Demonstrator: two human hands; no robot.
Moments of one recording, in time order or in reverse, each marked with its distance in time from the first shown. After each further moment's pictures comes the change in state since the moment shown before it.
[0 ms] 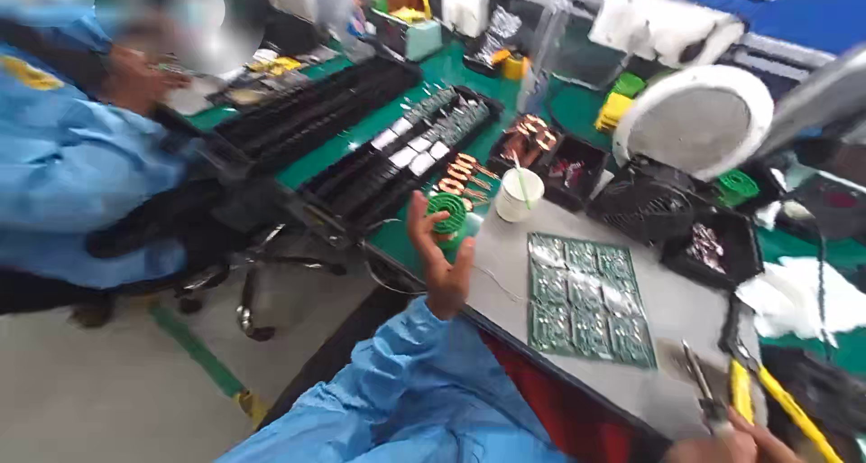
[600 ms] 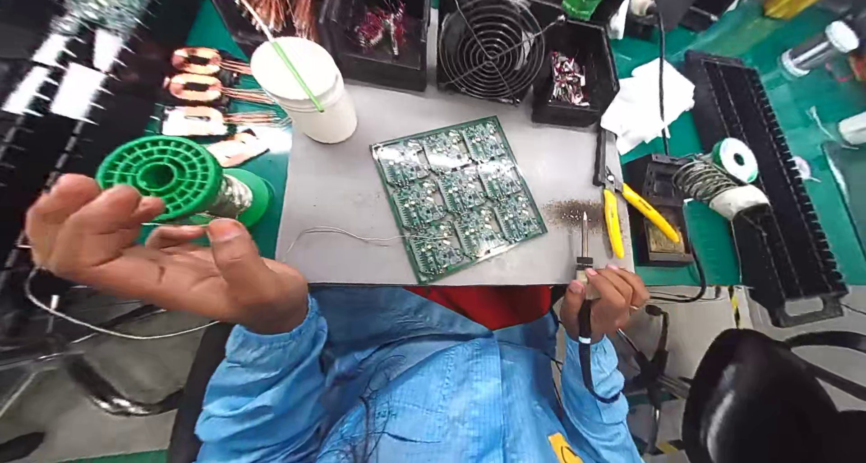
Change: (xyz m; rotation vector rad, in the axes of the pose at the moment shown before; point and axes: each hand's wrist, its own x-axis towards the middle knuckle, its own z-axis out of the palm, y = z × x) left_hand 0.002 -0.025 -0.023 -0.012 -0.105 0.157; right_hand -0.042 0.025 -0.030 -0.637 -0.075 -0.336
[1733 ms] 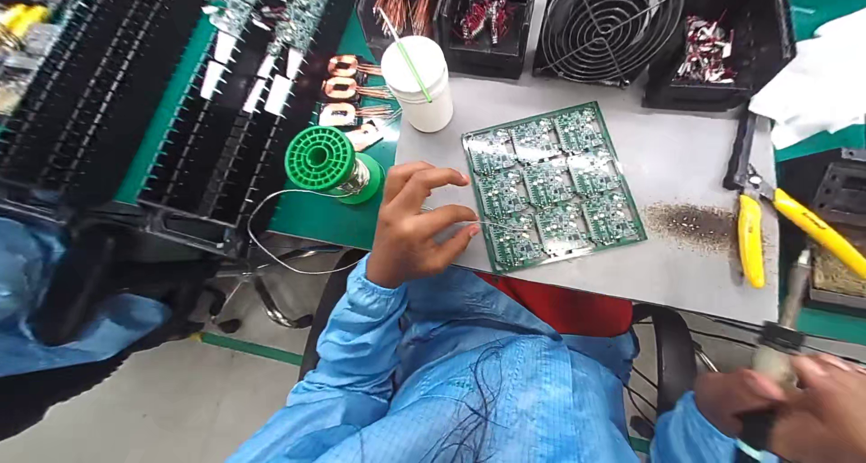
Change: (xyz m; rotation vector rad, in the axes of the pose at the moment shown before) left_hand 0.013 0.028 0.025 0.161 -0.791 0.330; right_hand -0.001 0.020 -0.070 0.017 -0.076 0.009
